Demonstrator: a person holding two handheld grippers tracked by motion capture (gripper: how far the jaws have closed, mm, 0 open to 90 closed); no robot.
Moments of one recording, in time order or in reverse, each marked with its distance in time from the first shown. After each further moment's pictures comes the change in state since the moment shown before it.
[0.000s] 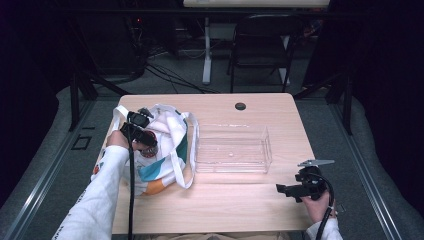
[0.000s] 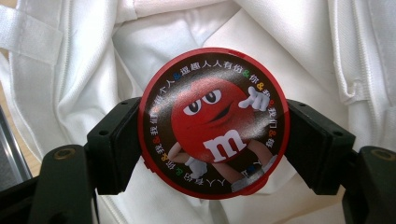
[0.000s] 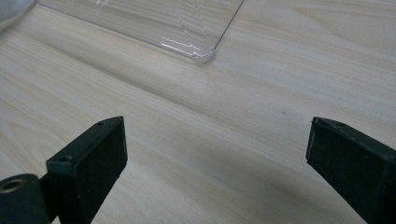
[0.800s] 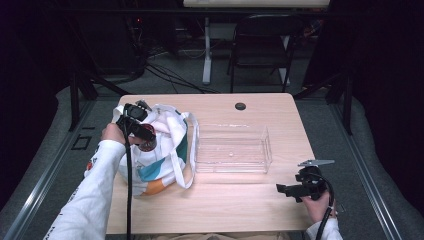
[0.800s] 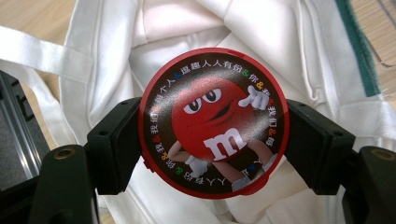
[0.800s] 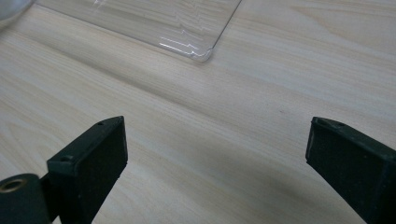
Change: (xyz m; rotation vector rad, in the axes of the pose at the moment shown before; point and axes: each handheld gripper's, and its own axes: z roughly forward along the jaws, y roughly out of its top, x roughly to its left) left arm -0.004 0.008 -0.037 -0.044 0.010 0.034; right arm 0.000 0.000 0.000 0.002 -0.004 0.004
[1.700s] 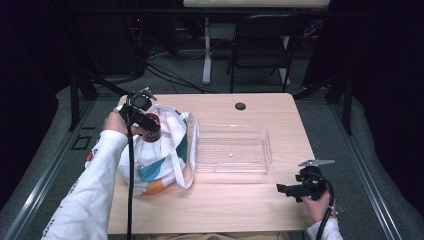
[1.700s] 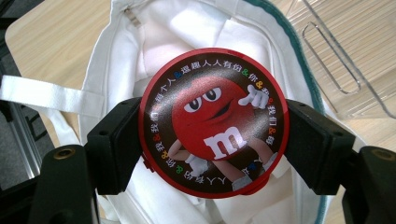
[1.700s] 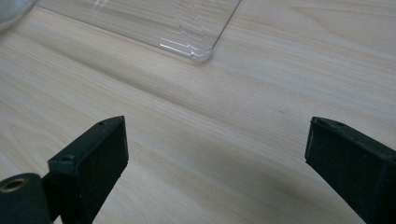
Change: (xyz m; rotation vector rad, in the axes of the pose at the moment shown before) left arm -0.009 0.025 -0.029 -0.048 -0.005 0.041; right arm -0.001 0.000 0.000 -0.003 0.005 0.008
